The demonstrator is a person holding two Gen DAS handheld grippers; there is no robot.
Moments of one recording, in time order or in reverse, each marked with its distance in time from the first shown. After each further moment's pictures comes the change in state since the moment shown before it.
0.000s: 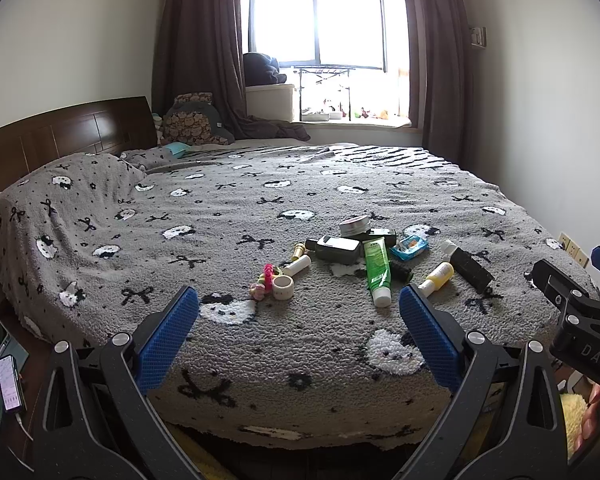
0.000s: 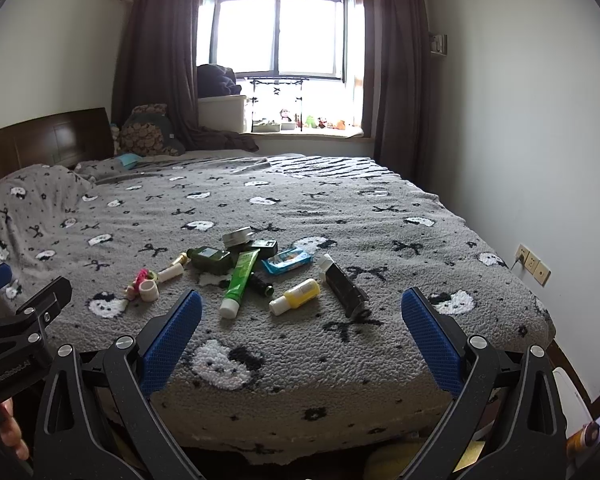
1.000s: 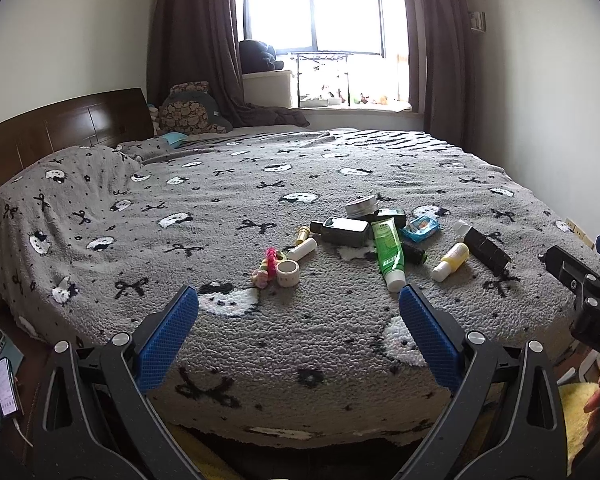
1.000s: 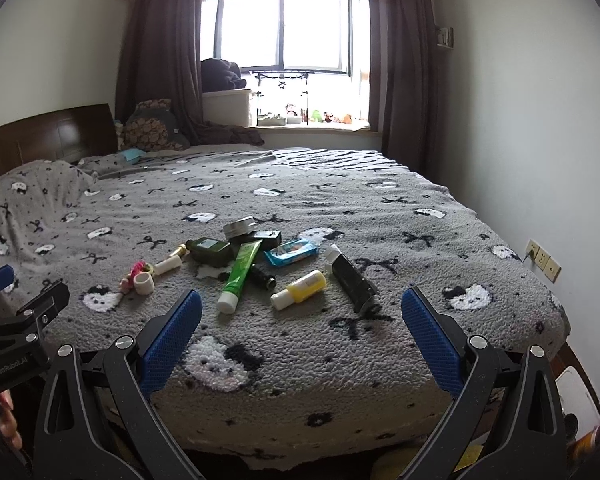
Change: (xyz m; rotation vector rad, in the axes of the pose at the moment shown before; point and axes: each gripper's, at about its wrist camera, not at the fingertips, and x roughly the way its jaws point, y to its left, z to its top) left arm 0.037 0.007 -0.019 0.033 0.047 0.000; right arm 0.030 -0.002 -0.016 0.001 0.018 0.034
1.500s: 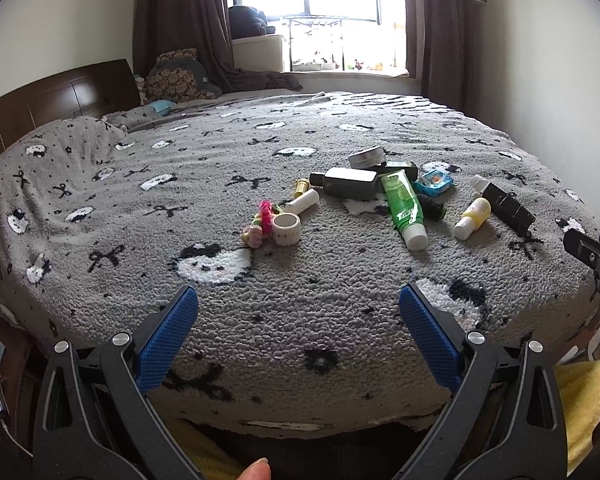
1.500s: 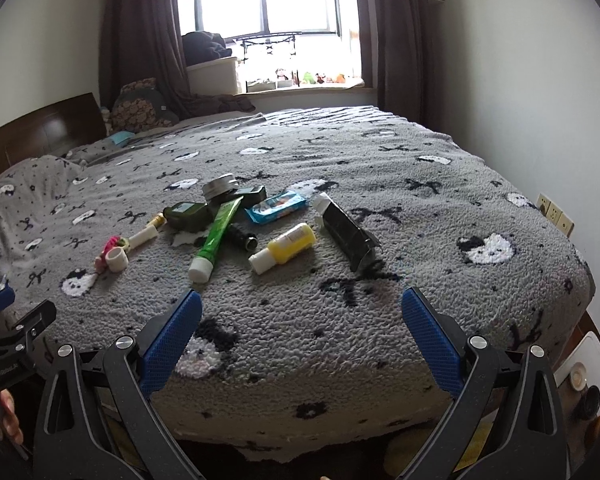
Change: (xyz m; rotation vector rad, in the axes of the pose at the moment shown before) left arm 0.062 0.012 -0.033 -0.003 0.126 -0.037; right arm 0.061 -0.029 -0.030 0.083 0.137 0.021
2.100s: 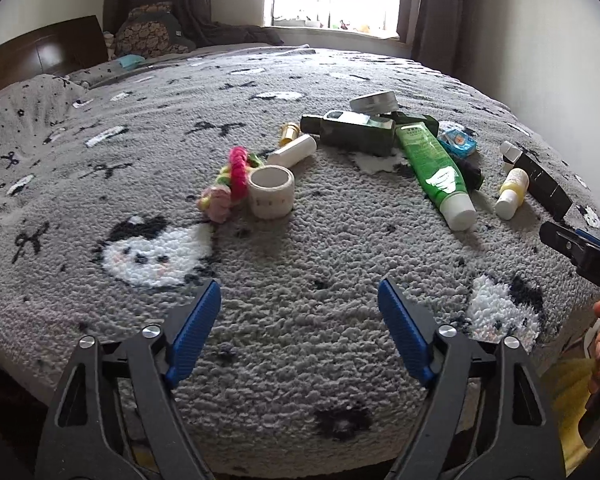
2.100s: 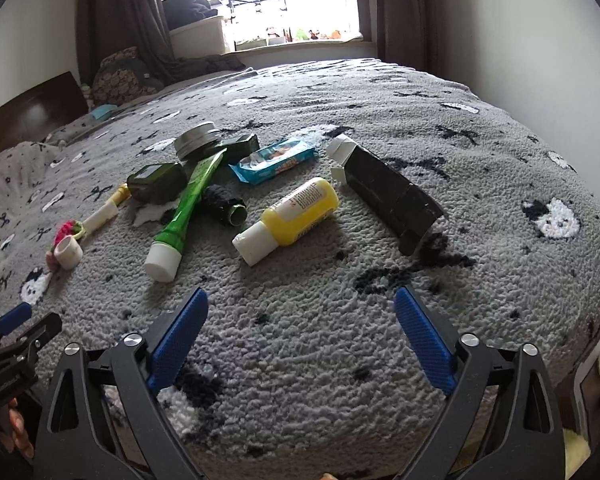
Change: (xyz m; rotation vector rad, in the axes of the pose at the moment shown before) left arm 0.113 0.015 -0.003 -0.009 0.155 -0.117; right arm 0.111 0.015 -0.003 0.045 0.144 -0.012
